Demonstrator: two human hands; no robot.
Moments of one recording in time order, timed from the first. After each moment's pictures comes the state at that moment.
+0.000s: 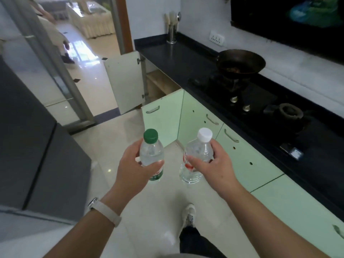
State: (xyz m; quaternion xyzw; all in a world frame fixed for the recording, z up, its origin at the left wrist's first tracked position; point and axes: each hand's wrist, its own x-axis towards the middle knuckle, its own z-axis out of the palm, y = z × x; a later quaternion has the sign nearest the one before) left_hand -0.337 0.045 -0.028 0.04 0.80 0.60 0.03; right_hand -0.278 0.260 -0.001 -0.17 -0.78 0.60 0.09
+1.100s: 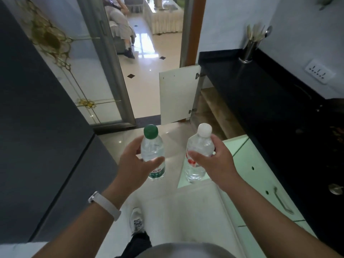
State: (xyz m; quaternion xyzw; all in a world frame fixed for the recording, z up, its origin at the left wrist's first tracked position) left_hand -0.663 -0.028 -0.034 -0.07 0.81 0.57 -0.07; right_hand -0.691 0.201 -0.016 -0.04 -0.81 0.58 -0.04
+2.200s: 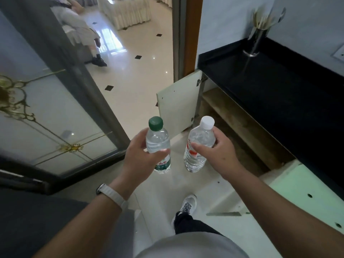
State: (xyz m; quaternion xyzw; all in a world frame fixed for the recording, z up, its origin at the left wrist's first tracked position) left_hand -1.026 -0.173 -0.040 0.02 0.82 0.56 0.05; right_hand -1.003 0.050 -0.041 -0.13 -0.80 0.59 0.02
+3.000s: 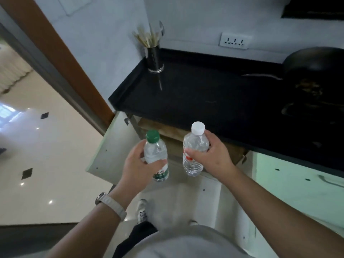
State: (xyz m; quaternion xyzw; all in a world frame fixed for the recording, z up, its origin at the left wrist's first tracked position) left_hand -1.247 0.029 -0.042 0.24 0.81 0.47 0.24; right_hand -1.102 0.195 -0.044 -0.38 -0.71 0.56 0.18
